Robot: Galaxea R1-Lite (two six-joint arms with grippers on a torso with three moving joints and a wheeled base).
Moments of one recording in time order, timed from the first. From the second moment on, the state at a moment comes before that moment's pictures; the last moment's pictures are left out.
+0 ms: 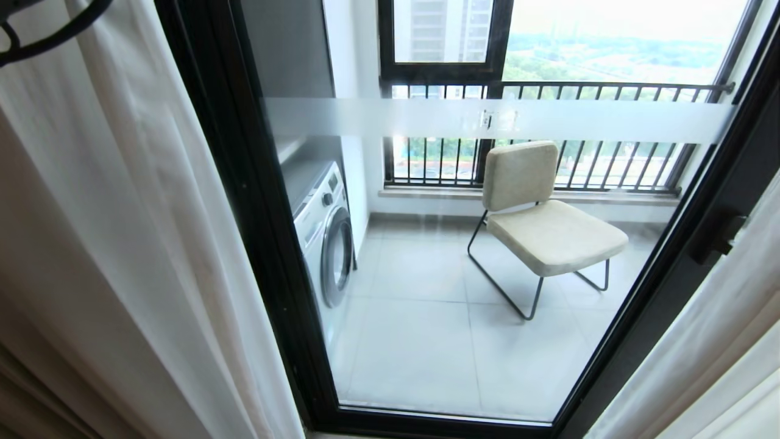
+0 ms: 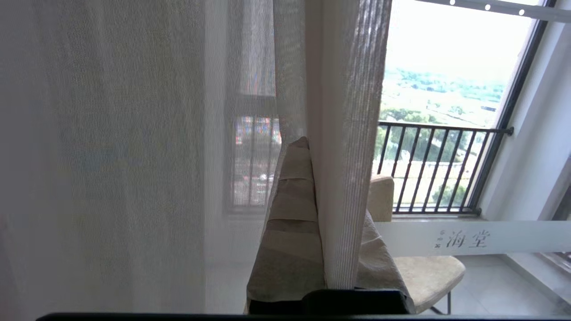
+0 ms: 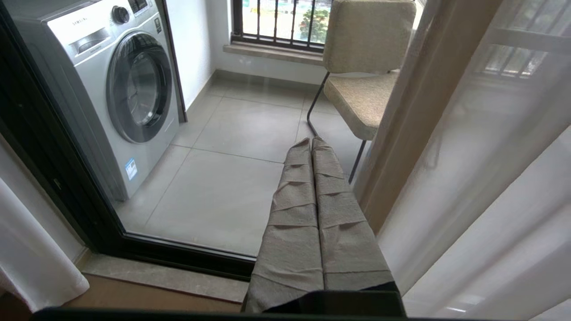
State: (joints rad) left arm -0.17 1.47 -1.47 -0.36 -0.06 -0.15; right arm 0.01 0.00 0.00 0.00 0.04 -0.09
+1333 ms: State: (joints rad) left arm -0.21 1.46 -1.47 -0.36 -0.06 -0.15; right arm 0.01 0.00 0.00 0.00 0.04 -0.09
